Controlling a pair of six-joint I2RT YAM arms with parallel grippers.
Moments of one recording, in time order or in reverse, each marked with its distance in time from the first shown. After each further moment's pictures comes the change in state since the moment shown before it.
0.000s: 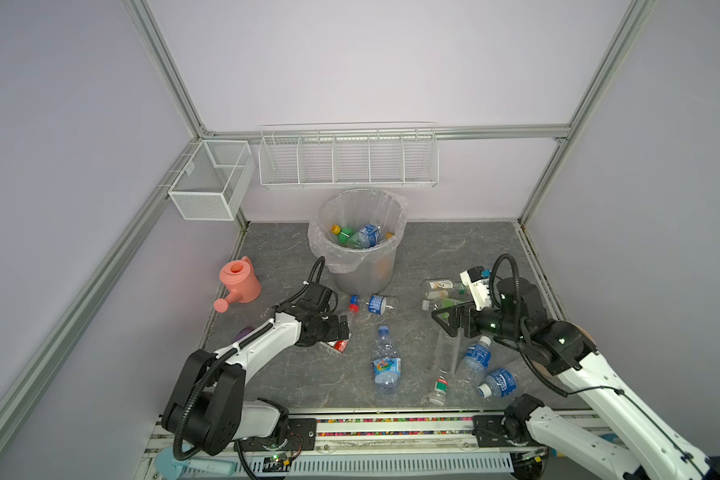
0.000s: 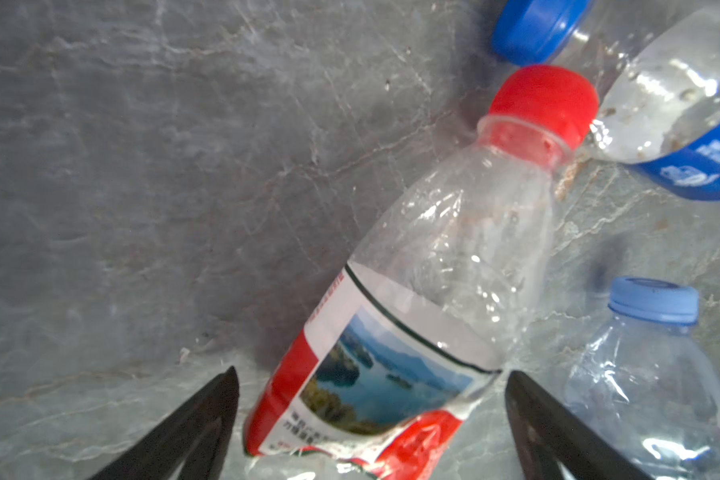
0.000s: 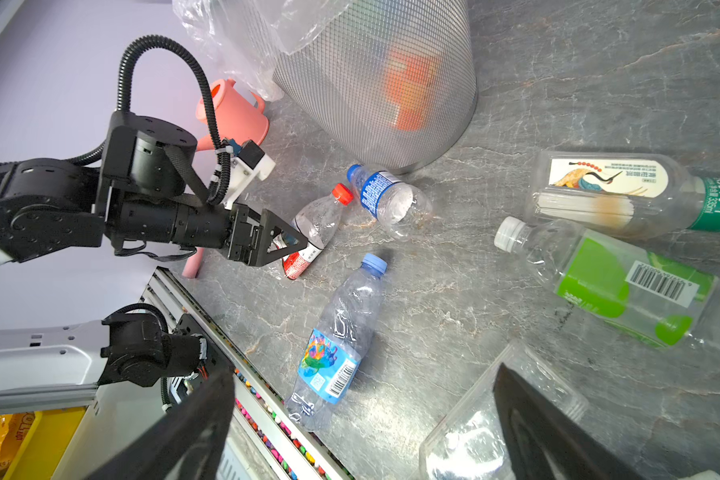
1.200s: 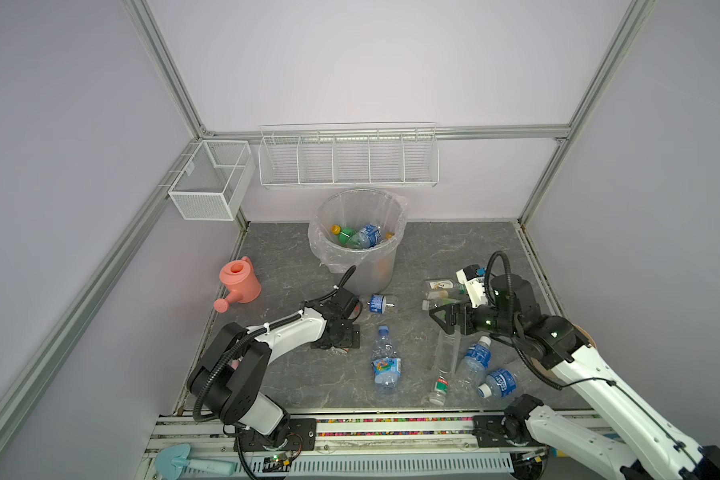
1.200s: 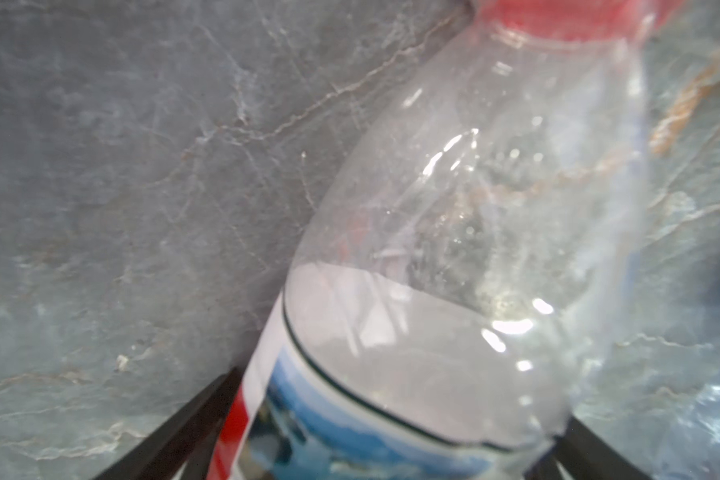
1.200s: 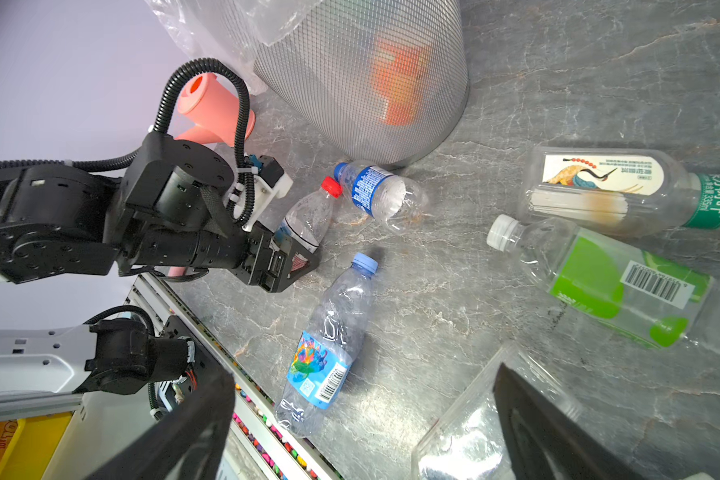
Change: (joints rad) left arm -0.187 0.214 0.095 -0.042 -0.204 -0.064; right arm 0.002 0.044 0.009 0.006 0.016 -0.006
